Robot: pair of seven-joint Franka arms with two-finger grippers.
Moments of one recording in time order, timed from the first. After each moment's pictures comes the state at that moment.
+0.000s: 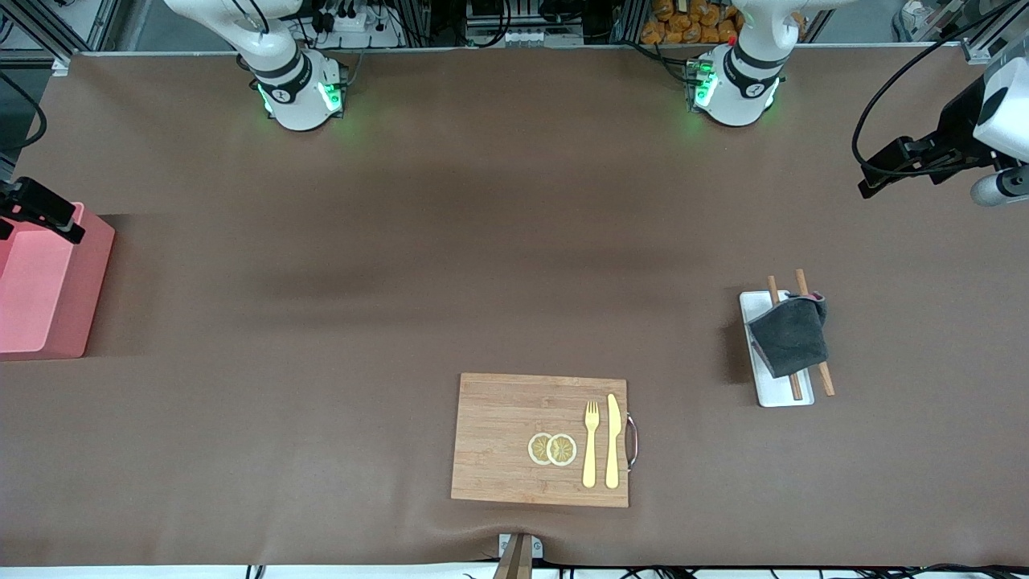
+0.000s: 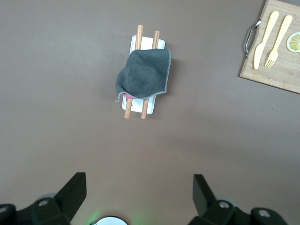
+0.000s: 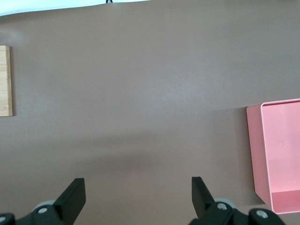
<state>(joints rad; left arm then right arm) 0.05 -0.06 -0.15 -1.58 -0.01 1.49 -0.30 0.01 -0.02 -0.12 -1.59 0.02 1.68 -0.03</state>
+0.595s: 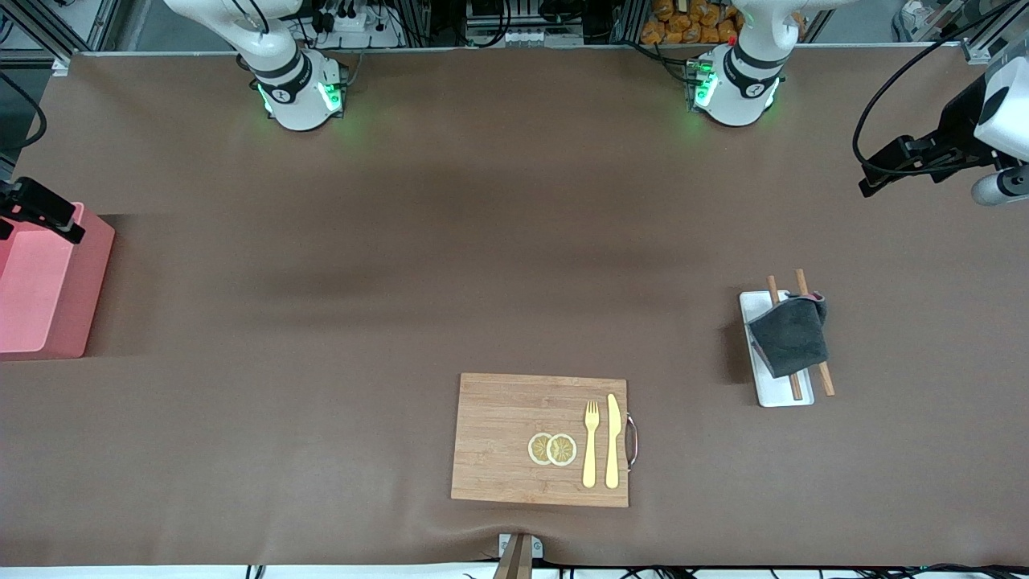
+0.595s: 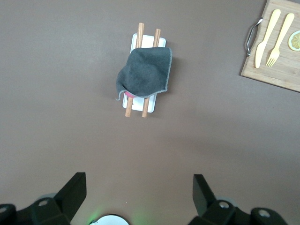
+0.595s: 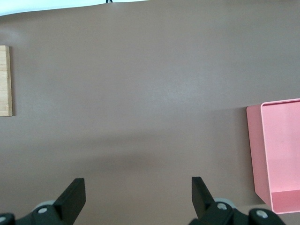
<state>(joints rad) 0.05 -0.06 -0.15 -1.58 -0.01 1.48 -0.30 0.01 -0.02 -0.12 -1.59 0.02 1.68 -0.03</state>
